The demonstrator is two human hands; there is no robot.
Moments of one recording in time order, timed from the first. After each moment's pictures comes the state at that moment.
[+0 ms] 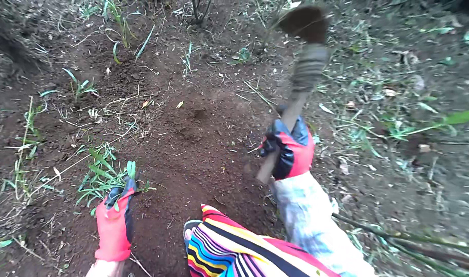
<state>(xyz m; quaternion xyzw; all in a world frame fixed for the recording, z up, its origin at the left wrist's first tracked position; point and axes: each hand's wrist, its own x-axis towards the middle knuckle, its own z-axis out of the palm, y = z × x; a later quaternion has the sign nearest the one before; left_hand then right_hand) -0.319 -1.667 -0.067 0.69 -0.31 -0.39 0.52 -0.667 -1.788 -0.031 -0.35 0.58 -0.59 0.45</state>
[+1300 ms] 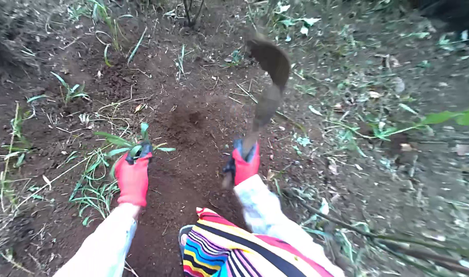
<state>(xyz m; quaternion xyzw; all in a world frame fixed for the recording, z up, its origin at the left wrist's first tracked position) -0.366 -1.778 -0.043 0.81 -0.37 -0.35 0.30 -0.622 -1.772 -0.090 -0.33 0.74 -0.39 0.44</state>
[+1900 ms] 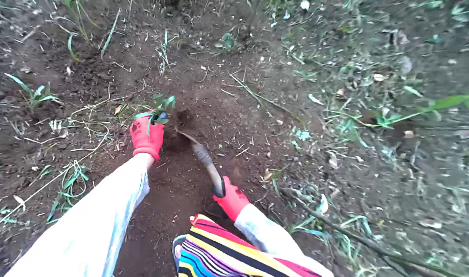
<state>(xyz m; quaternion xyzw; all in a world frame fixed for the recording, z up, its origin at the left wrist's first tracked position) -0.423 -1.901 -0.104 0.74 -0.58 -0.31 0.15 -0.633 -1.743 -0.091 -0.39 0.75 0.18 0.51</state>
